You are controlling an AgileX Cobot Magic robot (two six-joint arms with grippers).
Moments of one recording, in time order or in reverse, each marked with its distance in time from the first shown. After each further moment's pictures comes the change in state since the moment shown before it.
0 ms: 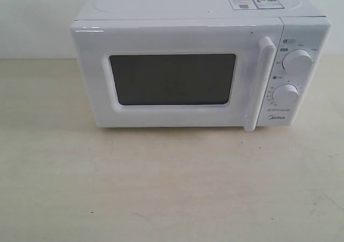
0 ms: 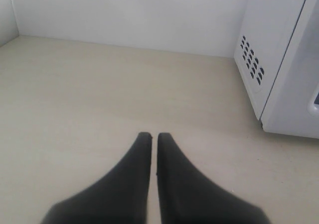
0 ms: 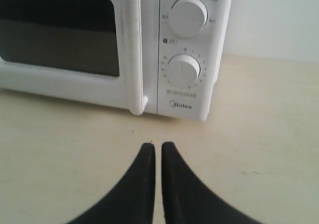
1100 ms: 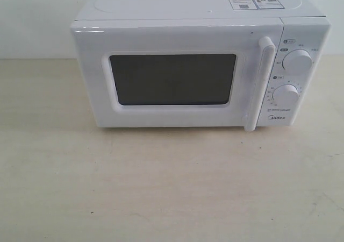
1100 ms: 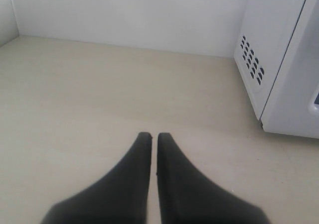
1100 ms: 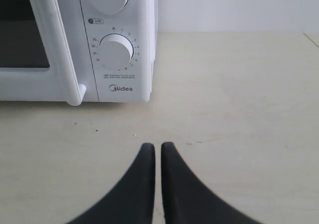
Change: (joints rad) left arm 0.000 0.000 0.000 0.000 0.000 0.000; right arm -0.209 -0.002 0.005 -0.015 0.052 0.042
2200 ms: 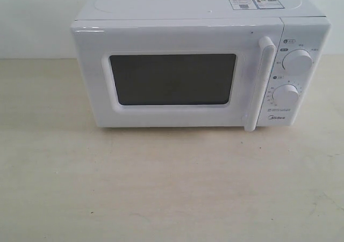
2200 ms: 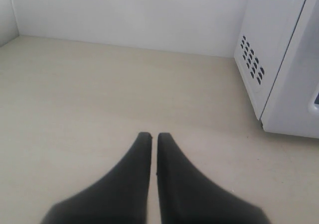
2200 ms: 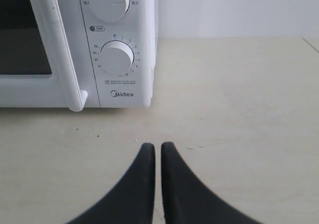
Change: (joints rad) left arm 0.000 0.000 0.000 0.000 0.000 0.002; right arm -0.002 -0.037 0.000 0.004 0.015 0.005
